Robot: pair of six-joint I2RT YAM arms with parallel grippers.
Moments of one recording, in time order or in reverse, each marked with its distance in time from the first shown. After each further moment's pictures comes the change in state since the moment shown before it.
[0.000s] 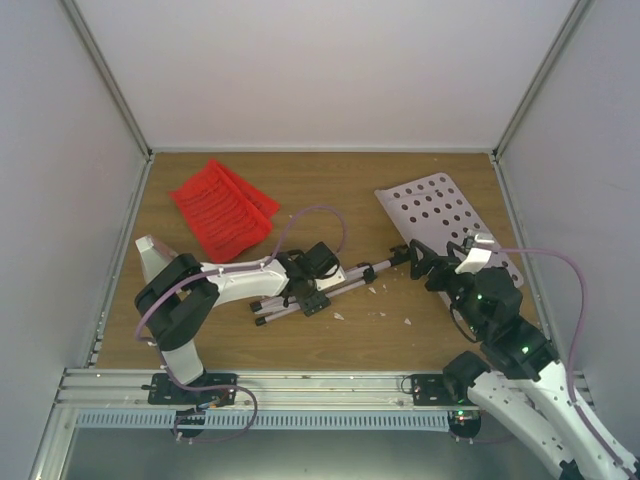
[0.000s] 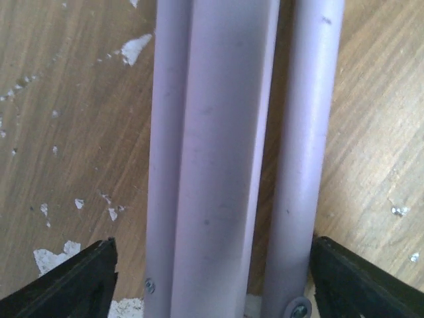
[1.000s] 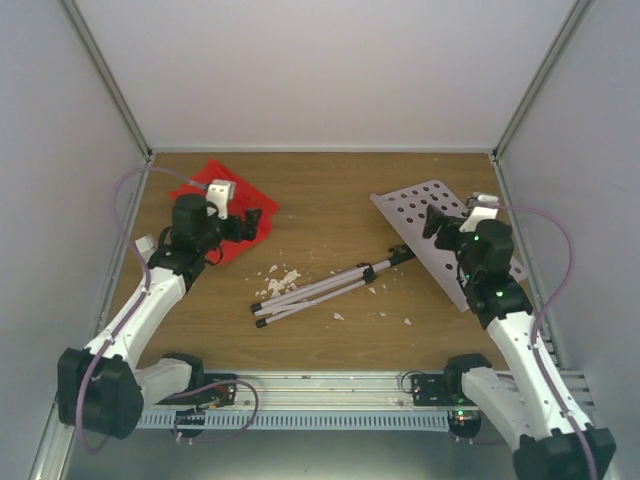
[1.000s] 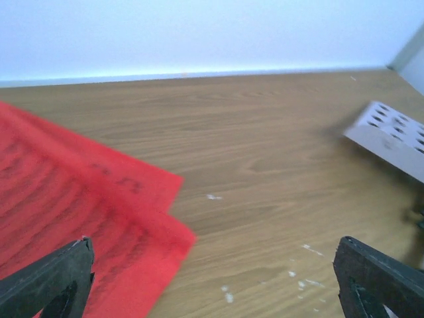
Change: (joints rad) left arm 0.644 -0.589 -0.172 0.358 0.313 -0.355; right arm -0.365 0.347 0.036 0.247 -0.165 -0.224
